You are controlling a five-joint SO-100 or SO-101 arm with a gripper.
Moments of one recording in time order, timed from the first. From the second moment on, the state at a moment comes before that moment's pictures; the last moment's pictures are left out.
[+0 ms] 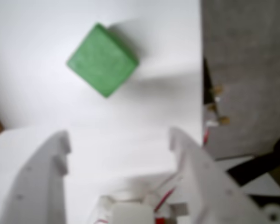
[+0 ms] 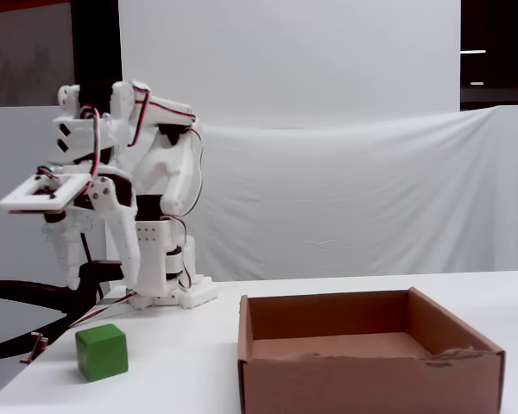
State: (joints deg) arm 19.0 128.2 132.2 61.3 -81.8
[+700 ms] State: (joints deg) arm 15.2 108.5 121.3 59.1 -98.2
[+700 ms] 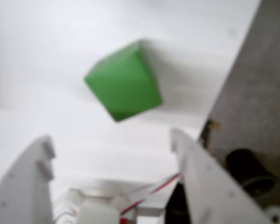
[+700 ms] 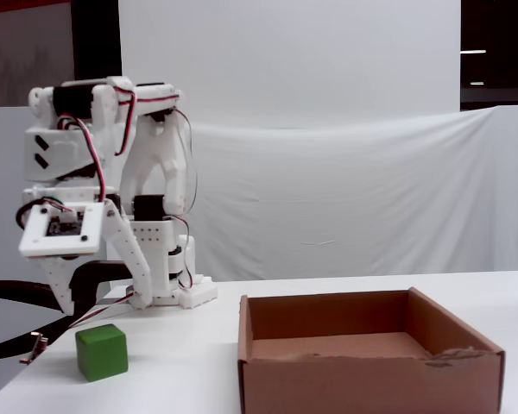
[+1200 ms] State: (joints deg) arm 20.3 98.5 111.4 58.4 -109.4
